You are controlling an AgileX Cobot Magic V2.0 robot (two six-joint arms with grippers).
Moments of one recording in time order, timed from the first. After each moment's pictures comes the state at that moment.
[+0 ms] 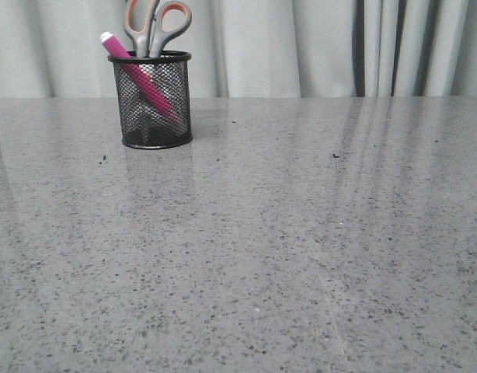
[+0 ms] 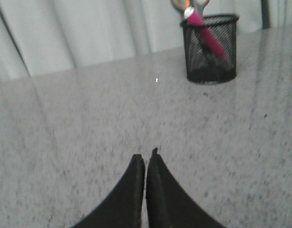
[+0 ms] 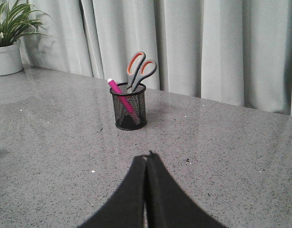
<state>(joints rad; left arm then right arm) -0.19 0.00 0.00 -0.08 0.21 0.25 0.75 -0.01 -0.52 -0.25 0.65 0.23</state>
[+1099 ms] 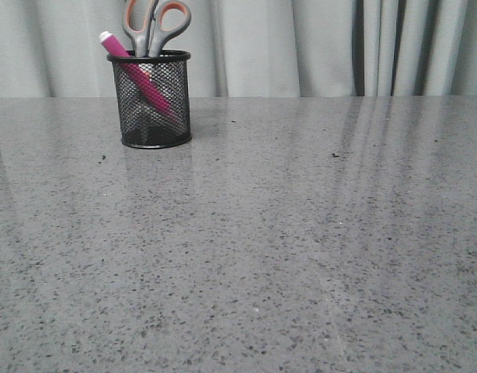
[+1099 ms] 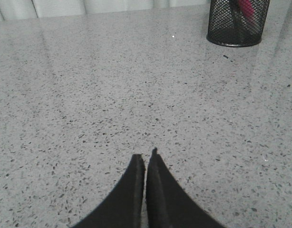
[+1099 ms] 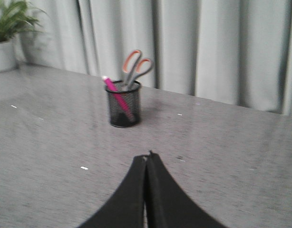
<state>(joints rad) -0.12 0.00 0.00 -0.07 0.33 0.17 0.75 -0.01 -0.52 -0.31 0.67 0.23</state>
